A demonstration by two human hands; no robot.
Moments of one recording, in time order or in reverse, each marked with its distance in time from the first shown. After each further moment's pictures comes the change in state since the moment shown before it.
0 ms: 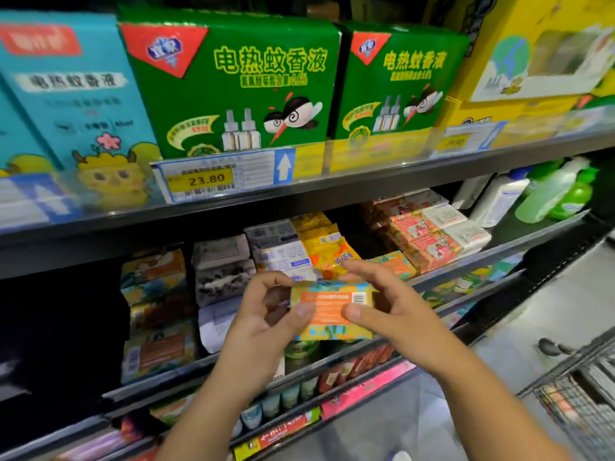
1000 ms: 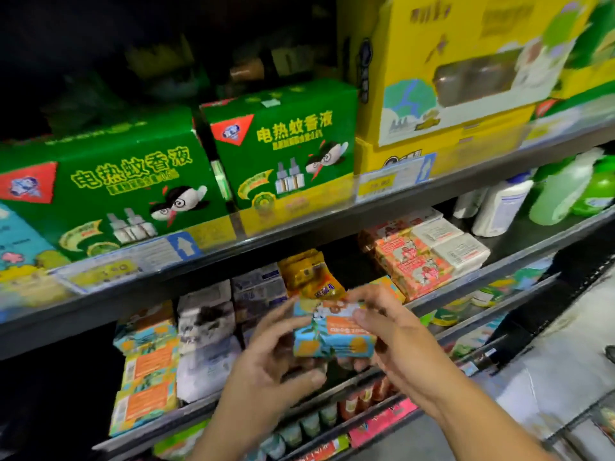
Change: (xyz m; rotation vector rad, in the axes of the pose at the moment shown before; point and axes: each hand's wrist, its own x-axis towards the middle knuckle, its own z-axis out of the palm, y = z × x) left_hand 0.011 0.007 0.060 0.171 -0.027 -0.017; right_hand -0.003 -0.024 -0.048 0.526 0.110 0.242
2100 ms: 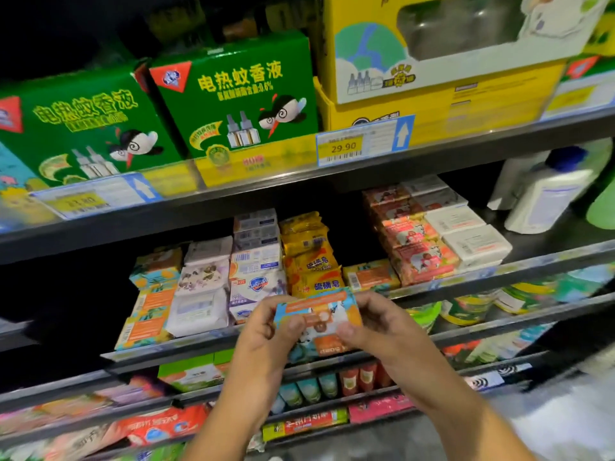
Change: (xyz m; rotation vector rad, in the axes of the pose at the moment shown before) left_hand -0.011 -0.015 0.084 -0.153 0.343 -0.118; right_hand -0.003 0.020 -0.075 -0.210 -0.274 -0.053
